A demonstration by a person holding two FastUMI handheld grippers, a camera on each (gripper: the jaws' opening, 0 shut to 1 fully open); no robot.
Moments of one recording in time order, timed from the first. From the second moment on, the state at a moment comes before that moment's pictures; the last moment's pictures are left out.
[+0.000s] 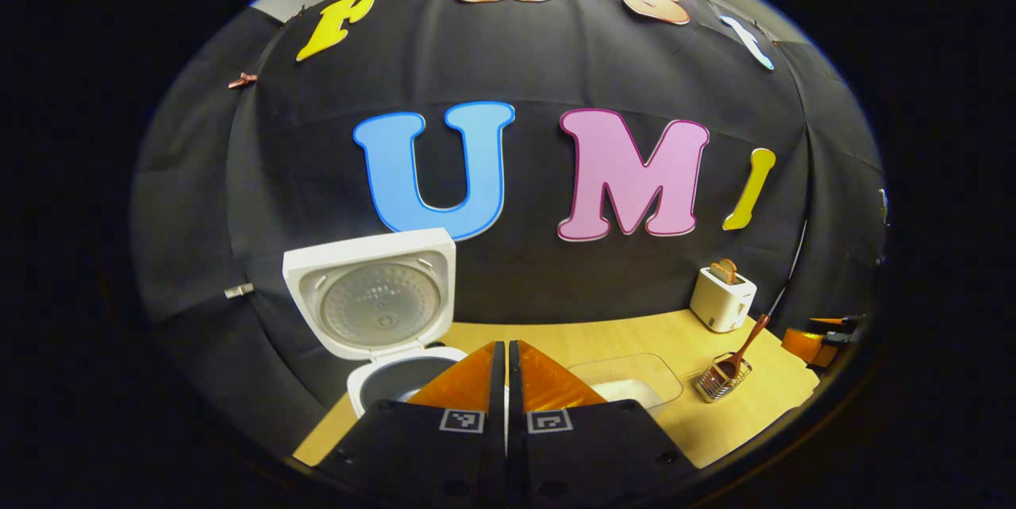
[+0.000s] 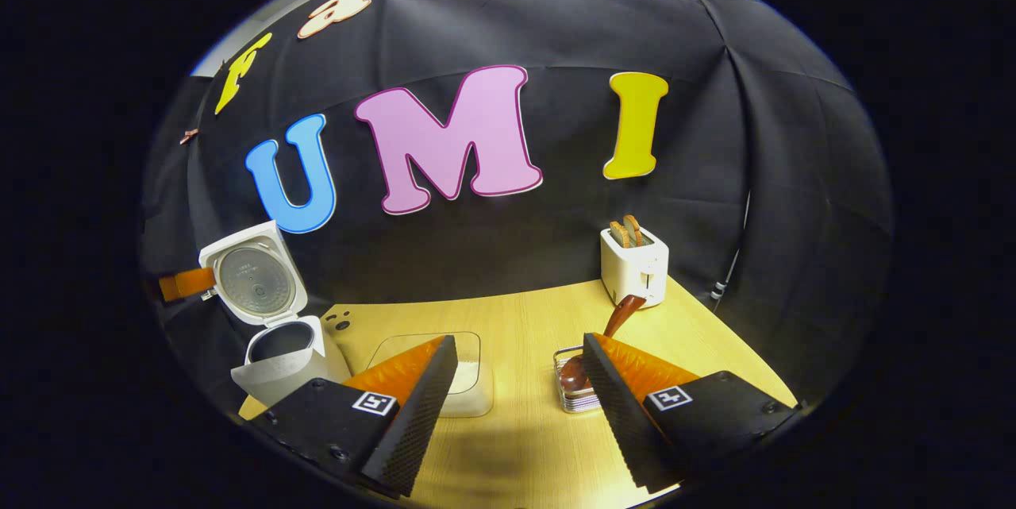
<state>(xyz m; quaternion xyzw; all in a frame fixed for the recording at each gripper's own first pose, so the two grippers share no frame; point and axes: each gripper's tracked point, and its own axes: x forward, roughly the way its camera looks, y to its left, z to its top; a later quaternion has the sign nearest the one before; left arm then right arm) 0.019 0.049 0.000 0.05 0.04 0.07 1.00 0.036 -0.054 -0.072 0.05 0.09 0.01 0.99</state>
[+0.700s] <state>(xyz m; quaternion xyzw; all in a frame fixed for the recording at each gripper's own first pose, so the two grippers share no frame) 0.019 -0.019 -0.041 0.01 0.04 0.06 1.00 0.092 -0.139 -0.106 0.06 0.12 -0.02 0.99</state>
